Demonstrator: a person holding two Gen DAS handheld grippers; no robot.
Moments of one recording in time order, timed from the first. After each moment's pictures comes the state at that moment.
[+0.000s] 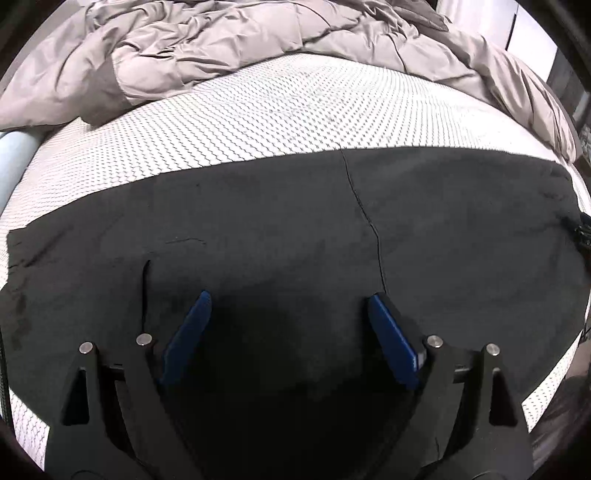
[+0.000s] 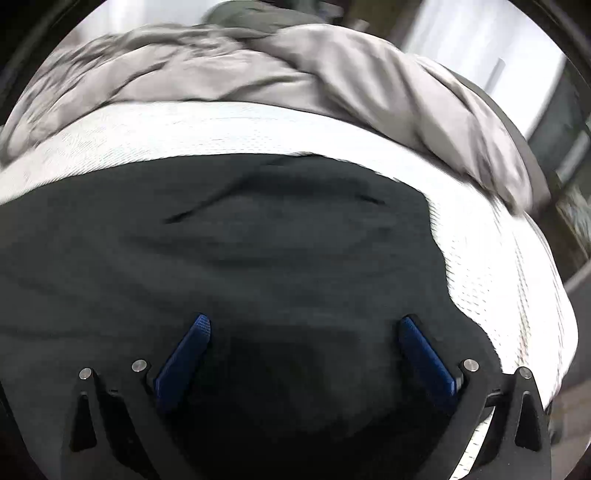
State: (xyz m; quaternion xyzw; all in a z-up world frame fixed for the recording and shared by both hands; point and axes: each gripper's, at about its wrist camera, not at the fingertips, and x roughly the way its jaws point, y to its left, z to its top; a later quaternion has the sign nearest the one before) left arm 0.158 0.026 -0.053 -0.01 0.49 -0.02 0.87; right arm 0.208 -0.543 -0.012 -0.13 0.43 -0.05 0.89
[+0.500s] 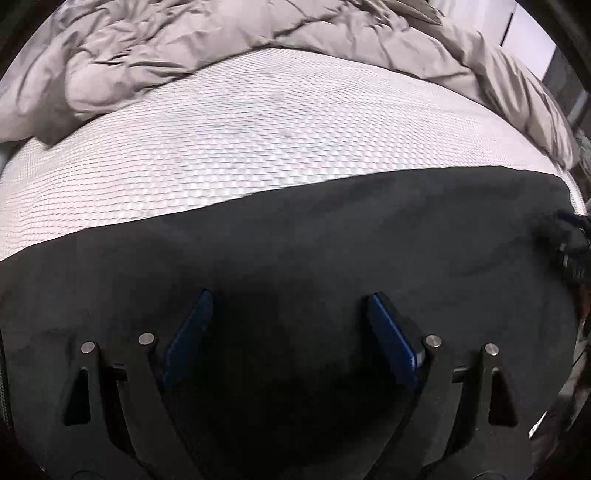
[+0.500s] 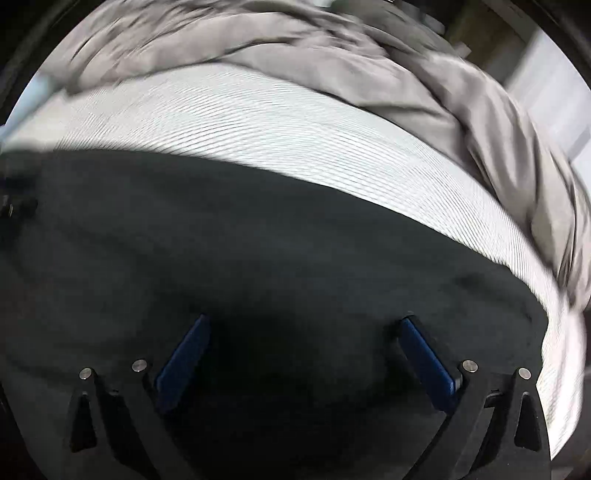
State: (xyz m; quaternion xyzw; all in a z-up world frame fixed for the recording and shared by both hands) left arm 0.221 -0.014 -0.061 -0.01 0.51 -0.04 0.86; right arm 0.248 -0.464 -0.031 -0.20 0.45 0.02 0.87
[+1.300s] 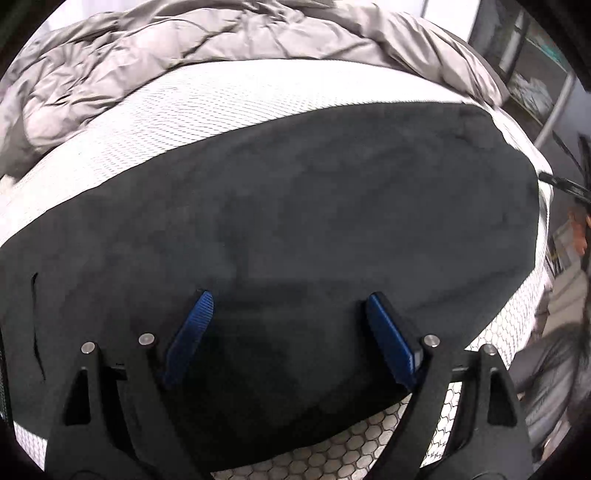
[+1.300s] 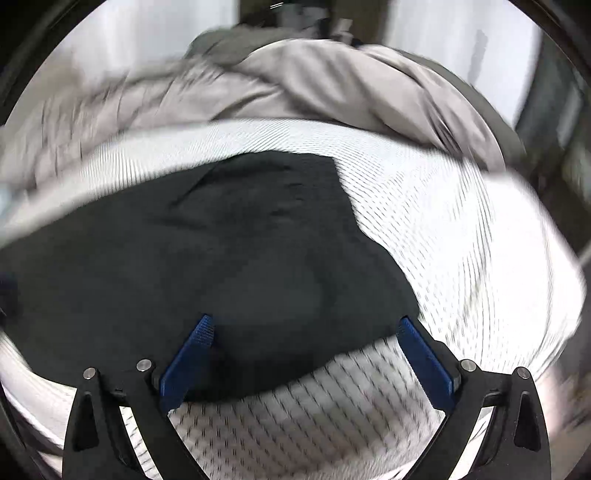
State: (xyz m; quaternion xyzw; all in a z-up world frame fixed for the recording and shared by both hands) left arm 0.118 -0.069 -0.045 0.03 0.48 -0.16 0.86; right arm 0.130 -0.647 0.019 0.03 0.43 0.02 0.90
